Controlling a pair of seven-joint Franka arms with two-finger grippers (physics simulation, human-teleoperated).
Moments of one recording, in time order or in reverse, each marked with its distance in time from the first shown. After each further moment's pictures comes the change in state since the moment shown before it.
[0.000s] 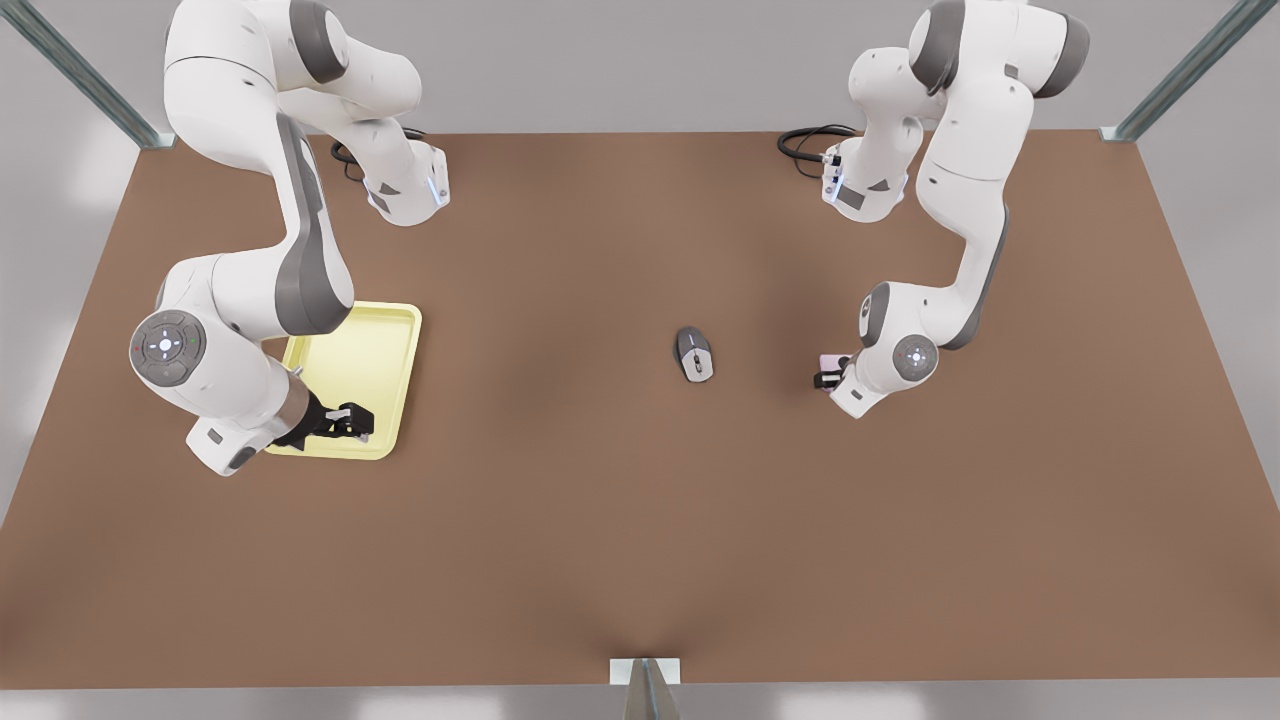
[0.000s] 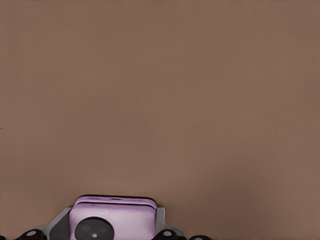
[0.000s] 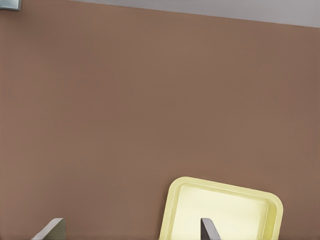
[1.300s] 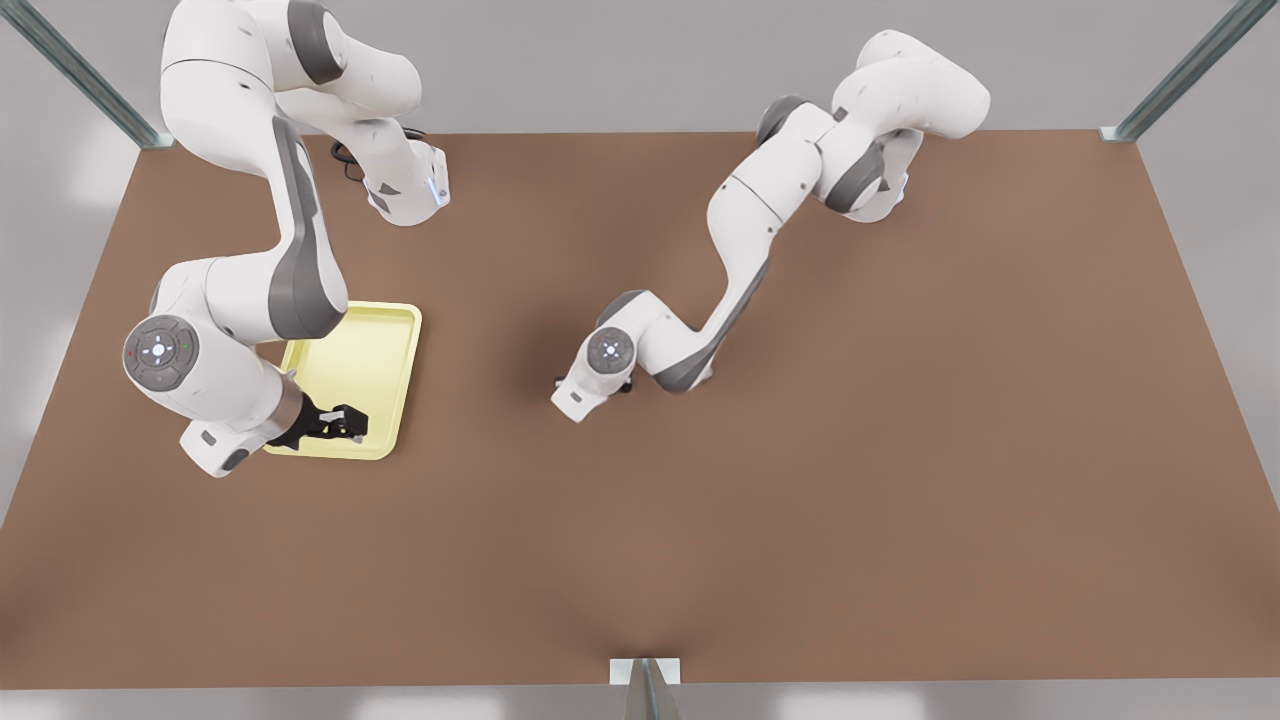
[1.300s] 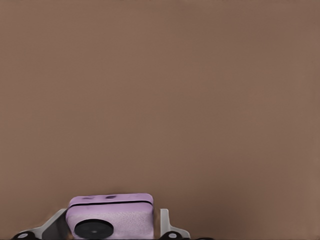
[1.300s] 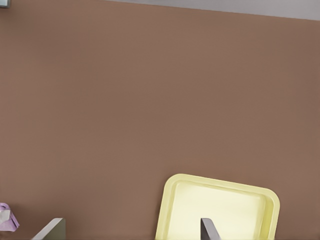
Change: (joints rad) left arm -0.623 0.676 -0.033 1.311 -0.098 -0.361 -0.660; right arm -0.013 0.000 -0.006 -0.012 0.000 -0.003 0.001
